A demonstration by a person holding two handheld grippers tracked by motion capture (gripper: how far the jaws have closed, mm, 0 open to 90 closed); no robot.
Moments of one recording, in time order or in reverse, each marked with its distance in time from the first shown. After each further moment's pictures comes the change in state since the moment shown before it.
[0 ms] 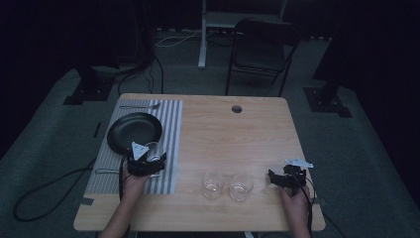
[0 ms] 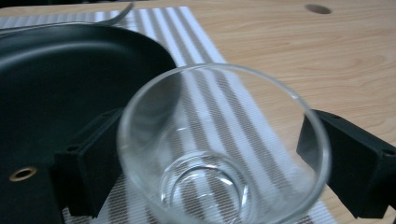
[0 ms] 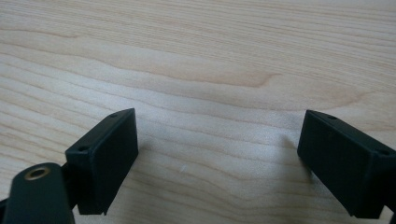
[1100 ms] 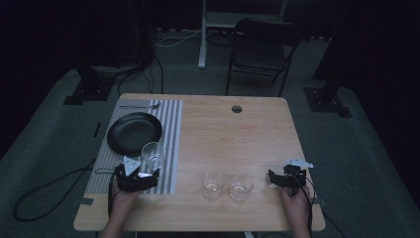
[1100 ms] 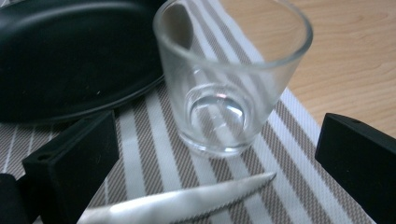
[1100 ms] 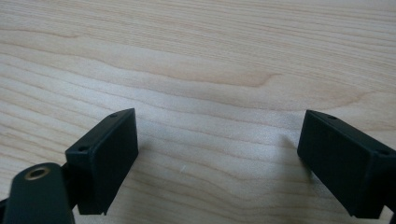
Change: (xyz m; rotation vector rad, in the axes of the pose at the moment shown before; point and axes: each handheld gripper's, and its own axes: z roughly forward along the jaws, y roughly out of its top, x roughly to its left) left arm 0.005 -0.033 -0.041 0.070 0.029 0.025; right arm 0.000 0.000 0.000 0.001 0.000 0.001
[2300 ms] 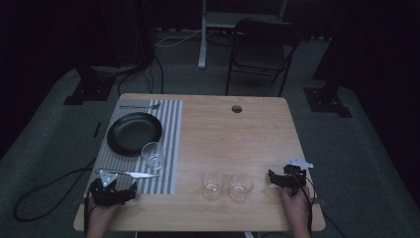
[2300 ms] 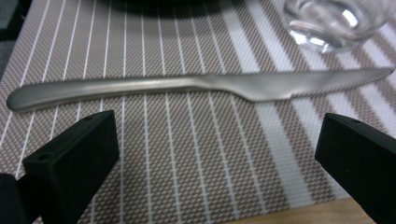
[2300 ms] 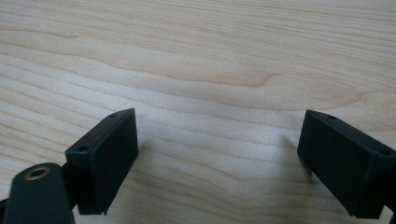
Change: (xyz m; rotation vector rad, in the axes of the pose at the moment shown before) left arm 0.049 -0.044 -0.029 0.156 0.114 -0.079; right arm 0.000 0.000 0.000 0.000 0.000 0.000
